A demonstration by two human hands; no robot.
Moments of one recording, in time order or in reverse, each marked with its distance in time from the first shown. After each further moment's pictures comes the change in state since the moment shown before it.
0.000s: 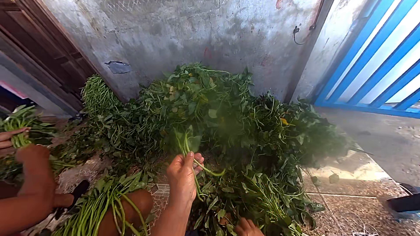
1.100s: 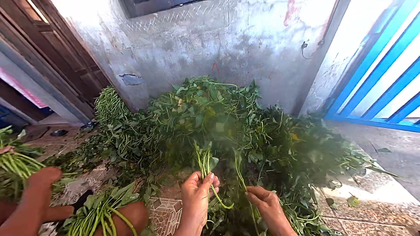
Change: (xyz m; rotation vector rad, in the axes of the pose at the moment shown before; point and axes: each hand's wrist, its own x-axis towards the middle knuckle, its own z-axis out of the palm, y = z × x) left_hand -0.001 -0.009 0.003 0.037 -0.183 -0.090; right_hand 0.080 0.004 -0.117 0.885 0.517 -0.106
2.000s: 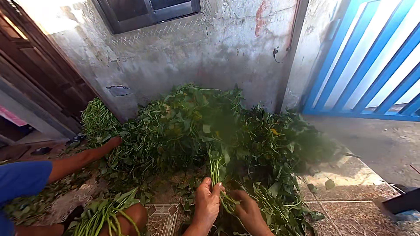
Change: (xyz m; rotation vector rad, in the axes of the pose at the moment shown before) left_hand -0.019 -0.057 0.021 0.338 -0.233 0.033; right_hand -0.041 0.033 0.011 -0.278 -0.057 0.002
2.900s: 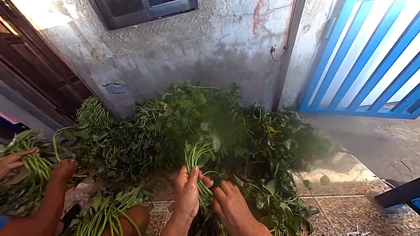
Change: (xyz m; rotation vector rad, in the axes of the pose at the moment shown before) left_hand -0.005 0.046 -0.029 -0.346 0.122 0.115; right_hand 0.000 -0.076 0.020 -0.515 0.171 -0.604
